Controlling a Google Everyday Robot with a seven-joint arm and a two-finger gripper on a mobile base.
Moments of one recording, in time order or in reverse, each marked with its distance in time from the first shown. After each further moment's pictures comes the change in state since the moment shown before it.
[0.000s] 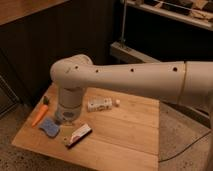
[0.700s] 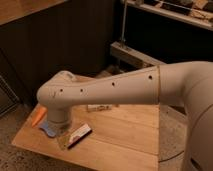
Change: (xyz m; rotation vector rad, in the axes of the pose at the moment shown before) arm -0.013 -0.006 0.066 0.079 0.062 -0.524
